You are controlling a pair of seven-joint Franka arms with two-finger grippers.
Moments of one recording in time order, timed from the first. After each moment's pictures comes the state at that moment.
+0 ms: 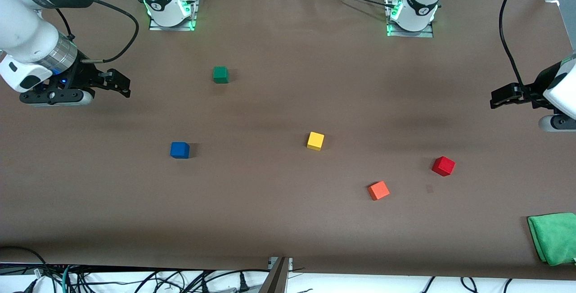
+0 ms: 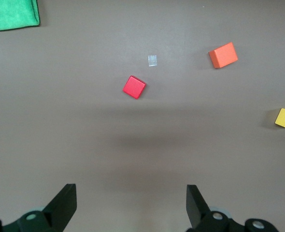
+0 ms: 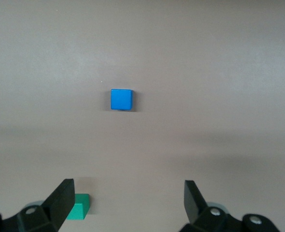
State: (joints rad) left arm 0.05 0.28 -0.09 -1.24 0.06 1.39 -0.05; right arm 0.15 0.00 -0.02 -1.79 0.02 1.81 0.10
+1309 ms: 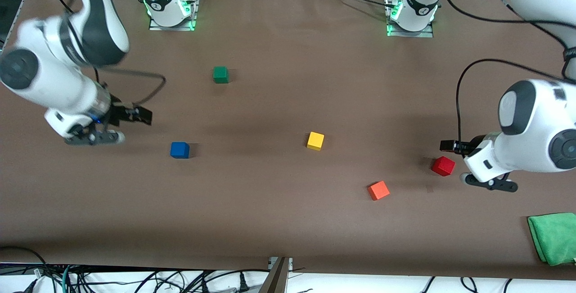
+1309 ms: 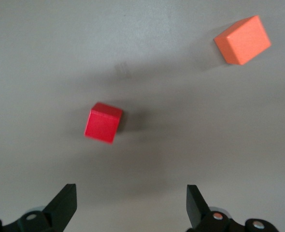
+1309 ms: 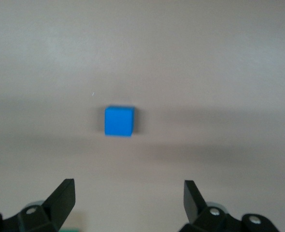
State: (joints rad) left arm 0.05 0.62 -0.10 -1.33 0.05 1.71 0.15; right arm 0.15 0.32 0.00 -1.74 0.02 2.01 0.09
